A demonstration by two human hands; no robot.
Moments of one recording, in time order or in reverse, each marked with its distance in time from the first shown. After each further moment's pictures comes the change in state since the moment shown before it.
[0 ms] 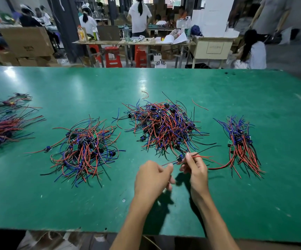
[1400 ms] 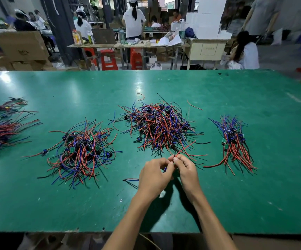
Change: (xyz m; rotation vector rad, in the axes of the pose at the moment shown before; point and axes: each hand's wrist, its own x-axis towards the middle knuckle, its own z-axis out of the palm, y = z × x) left_hand 0.015 -0.005 0.022 0.008 0.081 0.305; right_hand -0.007 -0.004 0.003 -0.160 -0.175 0.045
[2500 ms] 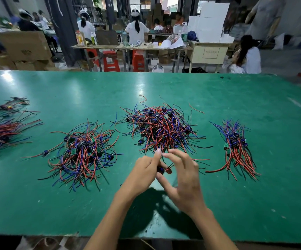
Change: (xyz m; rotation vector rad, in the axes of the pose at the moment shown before) left_hand 0.011 -0.005 -0.047 -0.306 -0.184 0.036; right_hand -0.025 -0.022 0.010 -0.856 0.037 -0.833
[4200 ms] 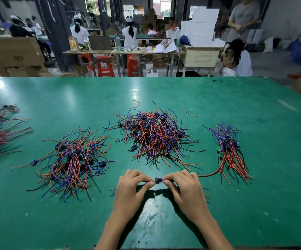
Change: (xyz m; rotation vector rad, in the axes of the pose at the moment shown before) left_hand -0.018 -0.060 0.009 0.390 0.315 0.286; right_hand -0.021 0.039 -0.010 -0.152 -0.216 0.109
